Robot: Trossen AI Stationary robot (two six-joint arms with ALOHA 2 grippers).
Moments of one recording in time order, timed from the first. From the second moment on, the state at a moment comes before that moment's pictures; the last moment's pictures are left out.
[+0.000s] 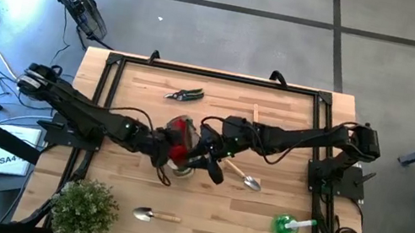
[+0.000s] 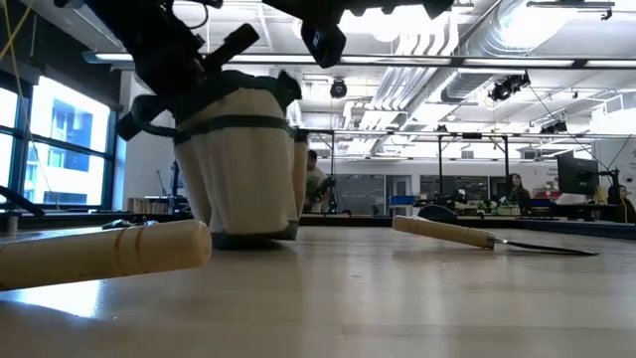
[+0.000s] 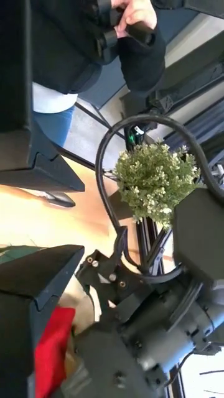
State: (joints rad) left arm -0.26 1.38 0.84 -0.37 -0.68 1.38; right arm 0.05 1.68 1.21 0.17 -0.39 0.28
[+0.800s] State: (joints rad) left arm -0.30 1.38 0.97 -0.52 -0.38 0.91; right arm 0.05 1.68 1.21 0.13 -0.34 0.26
